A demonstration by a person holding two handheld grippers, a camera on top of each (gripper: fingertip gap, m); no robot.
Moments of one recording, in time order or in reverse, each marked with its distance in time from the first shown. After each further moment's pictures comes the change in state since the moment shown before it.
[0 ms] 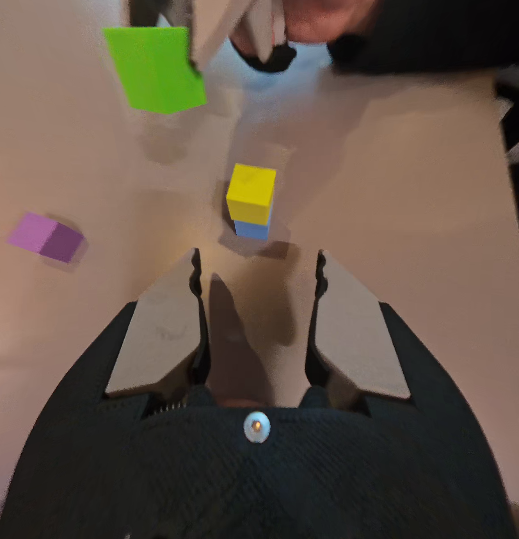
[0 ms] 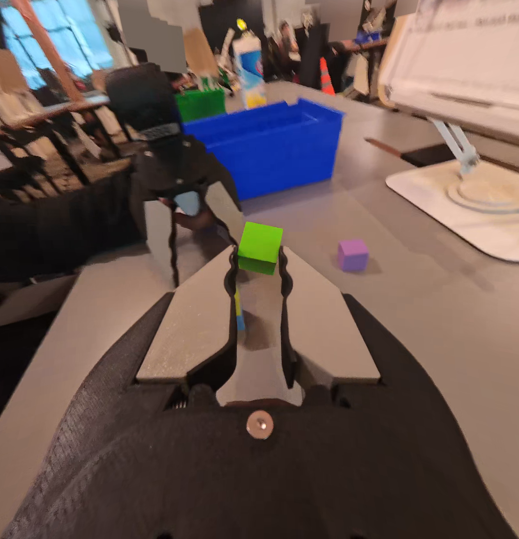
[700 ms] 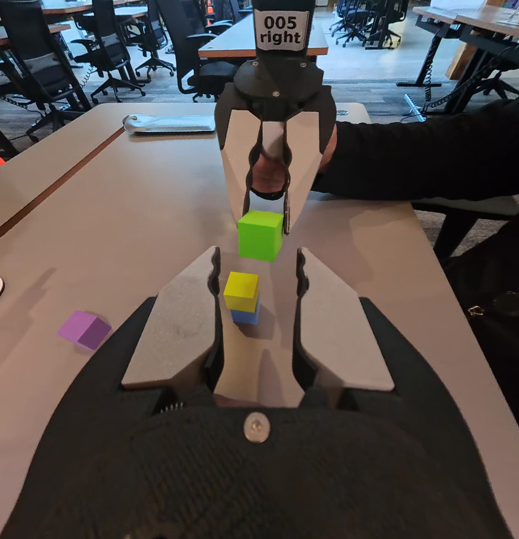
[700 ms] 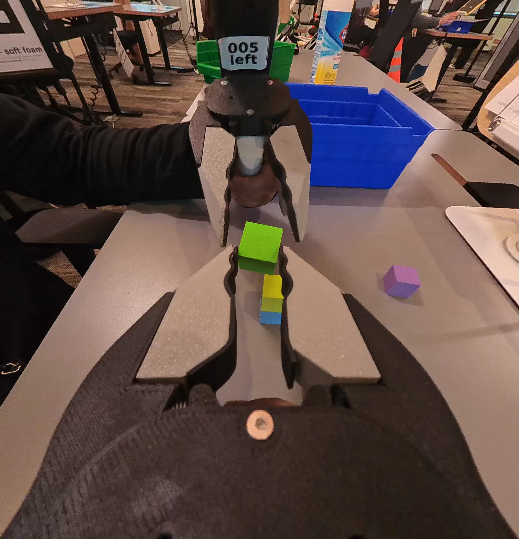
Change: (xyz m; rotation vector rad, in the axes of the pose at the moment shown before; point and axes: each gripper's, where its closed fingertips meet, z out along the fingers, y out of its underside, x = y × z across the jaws) left arm 0.014 -0.072 -0.025 0.362 0.006 0.050; right arm -0.061 0.005 0.000 -0.125 -0.146 -0.239
